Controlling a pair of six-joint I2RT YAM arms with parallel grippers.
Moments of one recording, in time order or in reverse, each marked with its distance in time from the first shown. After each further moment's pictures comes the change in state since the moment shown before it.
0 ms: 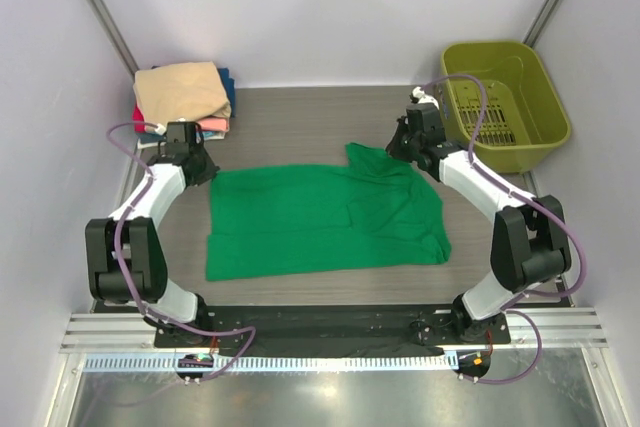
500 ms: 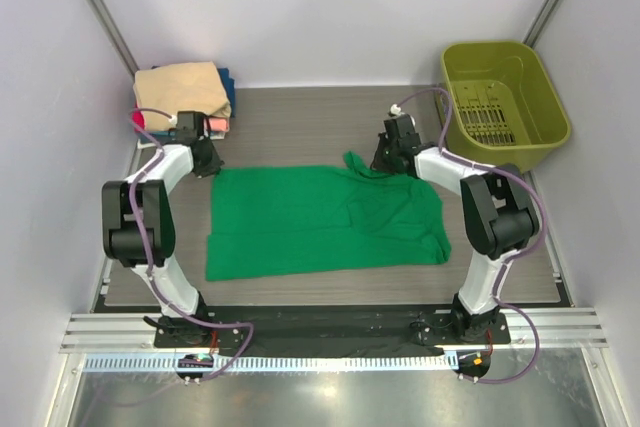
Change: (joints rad) left arm 0.000 0.266 0.160 0.002 0.005 0.116; right arm 0.037 0.261 0.028 0.059 -0.047 0.049
